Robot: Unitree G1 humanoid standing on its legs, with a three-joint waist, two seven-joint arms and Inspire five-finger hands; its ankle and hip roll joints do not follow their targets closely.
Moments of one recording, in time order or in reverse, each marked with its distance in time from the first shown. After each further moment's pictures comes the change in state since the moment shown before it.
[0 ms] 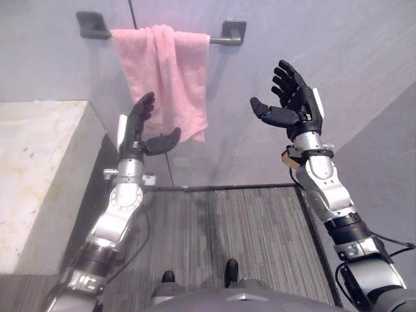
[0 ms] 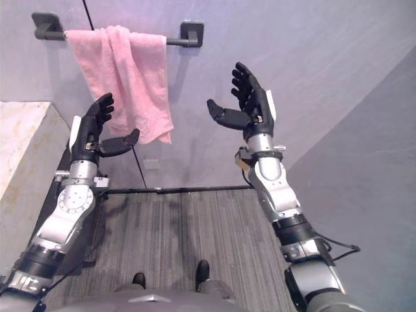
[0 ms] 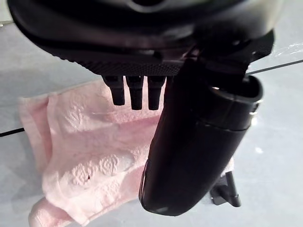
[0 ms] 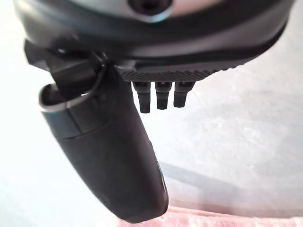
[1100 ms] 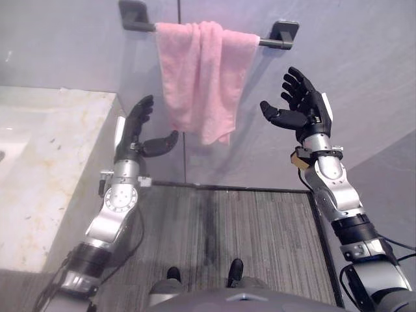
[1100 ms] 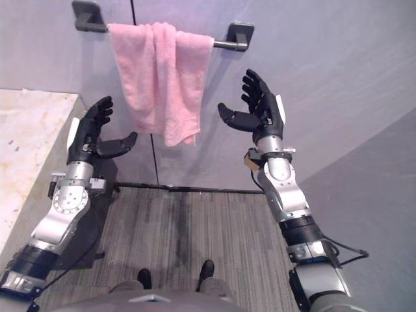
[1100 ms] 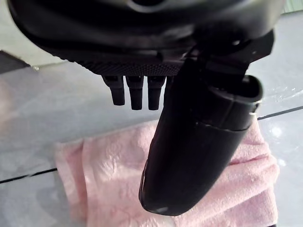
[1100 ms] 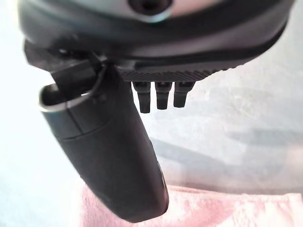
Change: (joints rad) left arm 0.012 0.041 -0.002 0.013 -0.035 -0.003 -0.039; right arm 0.018 -0.004 -0.058 0.036 -0.021 0.007 -0.005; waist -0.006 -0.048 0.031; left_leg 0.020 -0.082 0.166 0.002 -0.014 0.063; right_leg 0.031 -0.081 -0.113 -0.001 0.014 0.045
